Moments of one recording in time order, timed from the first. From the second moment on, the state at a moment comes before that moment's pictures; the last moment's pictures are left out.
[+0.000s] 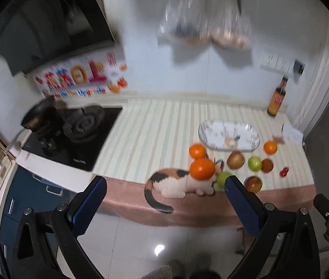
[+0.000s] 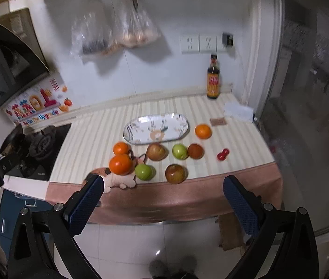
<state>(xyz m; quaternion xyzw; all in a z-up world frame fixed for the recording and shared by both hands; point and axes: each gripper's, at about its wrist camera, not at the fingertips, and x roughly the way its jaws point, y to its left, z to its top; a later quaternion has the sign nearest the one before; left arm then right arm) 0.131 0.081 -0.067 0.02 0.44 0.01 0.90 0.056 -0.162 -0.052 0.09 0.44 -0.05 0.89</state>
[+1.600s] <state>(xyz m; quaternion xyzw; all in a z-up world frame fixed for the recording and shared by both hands) 0.387 0.090 -0.364 -0.14 0.73 -0.02 0.66 0.383 -0.152 -0.349 0.04 0.71 0.09 0.70</state>
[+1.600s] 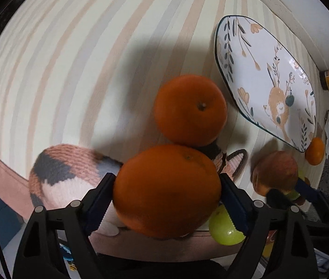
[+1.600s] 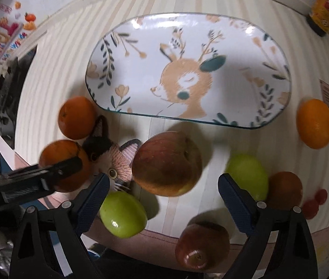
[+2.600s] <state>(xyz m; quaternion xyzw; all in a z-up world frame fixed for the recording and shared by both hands) 0.464 0.024 -0.251 -0.11 0.66 -0.07 0.74 0.420 -0.214 -0.278 0.12 0.63 0.09 0.76</state>
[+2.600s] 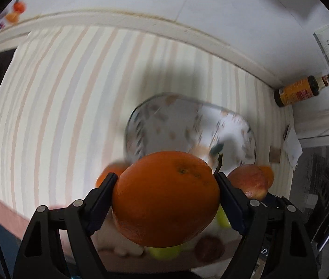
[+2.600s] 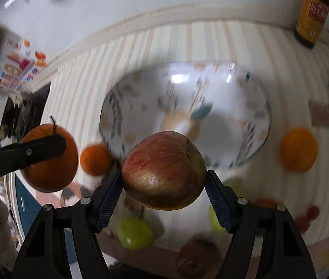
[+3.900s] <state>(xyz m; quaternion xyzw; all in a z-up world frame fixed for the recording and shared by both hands) 0.560 -0.073 -0.334 -0.02 0.72 -0.06 0.69 0.533 -0.232 -0.345 0.09 0.70 0.03 0.71</state>
